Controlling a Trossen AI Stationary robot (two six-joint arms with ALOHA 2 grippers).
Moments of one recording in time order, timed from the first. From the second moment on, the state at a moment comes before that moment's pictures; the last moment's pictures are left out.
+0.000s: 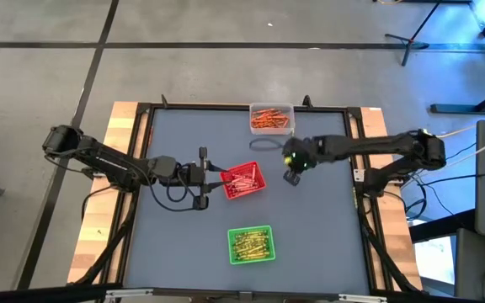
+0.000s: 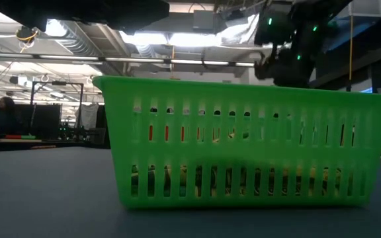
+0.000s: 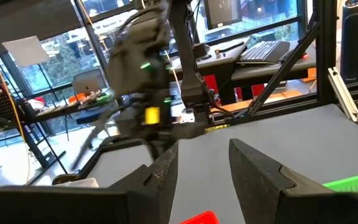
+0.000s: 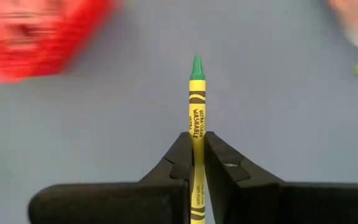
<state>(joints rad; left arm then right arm) -0.16 1.24 0.51 0.73 -0.25 0.25 -0.19 1.41 0.89 -0.66 0.09 0.32</state>
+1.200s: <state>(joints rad) -0.16 1.24 0.51 0.73 -0.25 0.24 0.39 1.72 0.89 0.19 -0.08 0.32</state>
